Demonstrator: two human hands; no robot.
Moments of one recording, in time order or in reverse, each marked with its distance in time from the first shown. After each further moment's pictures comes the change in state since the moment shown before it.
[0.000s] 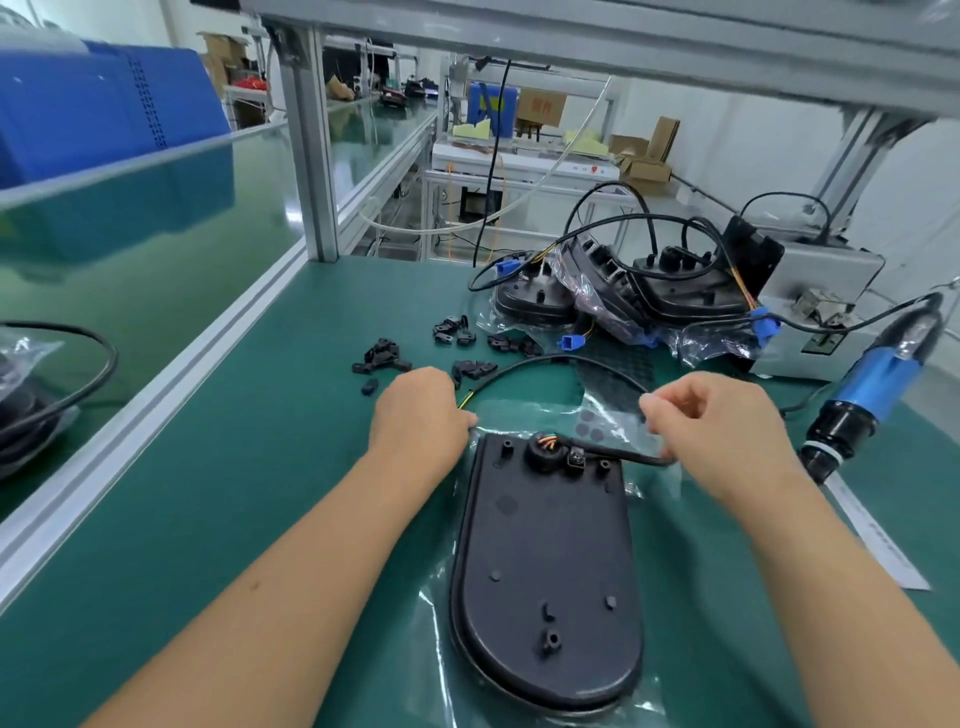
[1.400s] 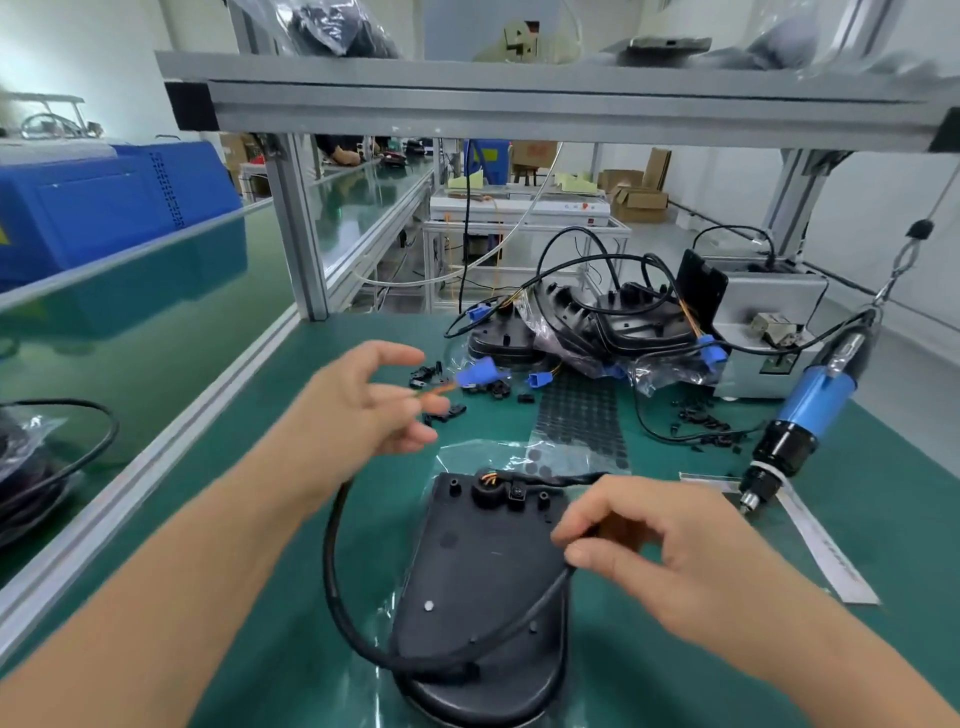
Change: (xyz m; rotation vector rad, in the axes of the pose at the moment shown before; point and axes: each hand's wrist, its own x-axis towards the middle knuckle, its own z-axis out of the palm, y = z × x) left_hand -0.038 0.008 -0.072 -0.969 -0.126 0.089; right_hand -0.059 0.012 -0.044 0.221 -0.392 -0.552
